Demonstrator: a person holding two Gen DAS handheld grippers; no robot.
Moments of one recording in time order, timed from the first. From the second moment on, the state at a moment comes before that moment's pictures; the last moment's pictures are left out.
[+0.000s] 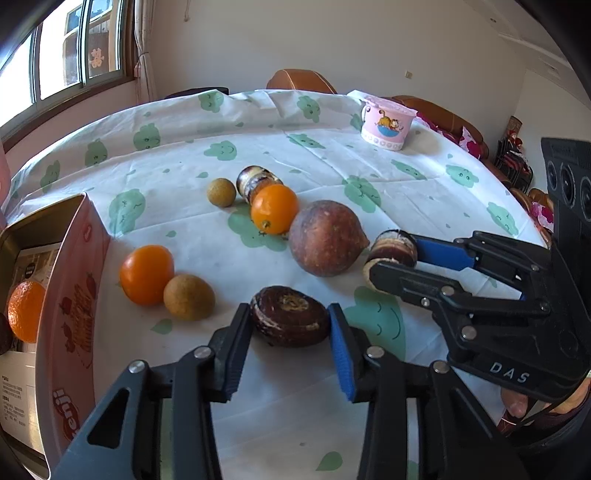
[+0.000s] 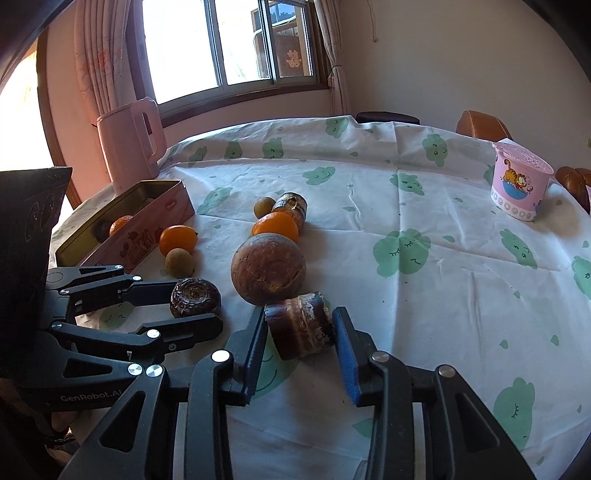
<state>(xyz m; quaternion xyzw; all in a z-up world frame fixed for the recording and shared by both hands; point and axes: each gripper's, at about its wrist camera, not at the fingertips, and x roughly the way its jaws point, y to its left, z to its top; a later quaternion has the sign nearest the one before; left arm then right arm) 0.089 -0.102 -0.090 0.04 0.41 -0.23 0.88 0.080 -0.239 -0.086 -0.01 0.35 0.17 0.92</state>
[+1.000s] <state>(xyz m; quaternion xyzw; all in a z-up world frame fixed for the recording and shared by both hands) 0.069 -0.081 -0.070 0.01 0.33 -0.21 0.92 0.052 -0.236 -0.073 -0.04 0.27 0.18 0.95</state>
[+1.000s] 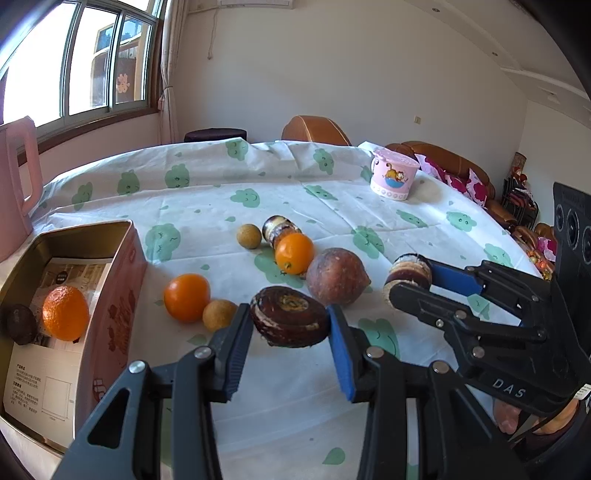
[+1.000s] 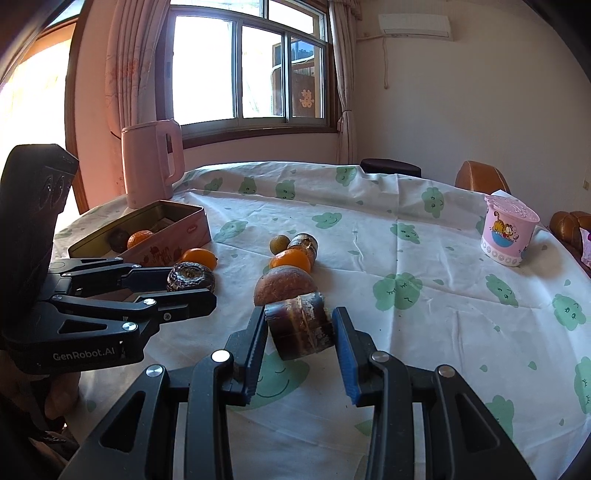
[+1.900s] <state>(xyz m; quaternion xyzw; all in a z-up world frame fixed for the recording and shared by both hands) 0.056 -0.071 -0.061 -0.01 0.28 -0.20 0.94 0.033 -0.239 -0.066 -0.04 0.21 0.17 0.96</state>
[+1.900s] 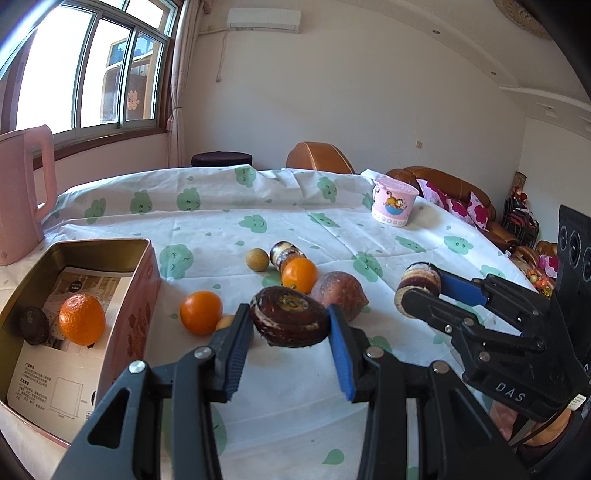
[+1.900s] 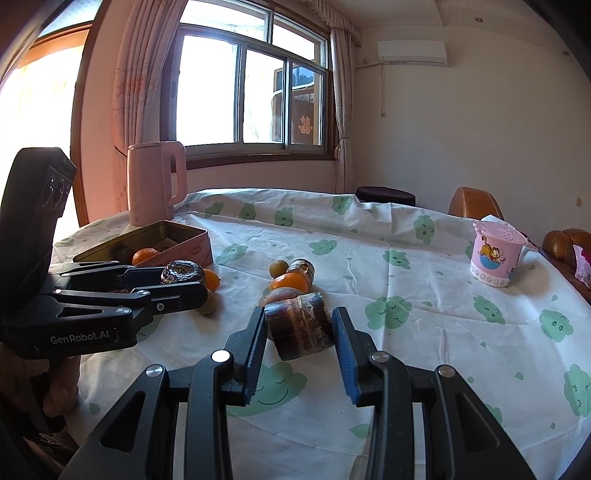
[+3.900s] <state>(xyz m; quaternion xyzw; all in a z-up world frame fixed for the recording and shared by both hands) 0.020 -0.056 -0.037 0.01 0.18 -0.12 0.98 0.015 -0.254 -0.050 0.01 0.14 0.21 0.97</state>
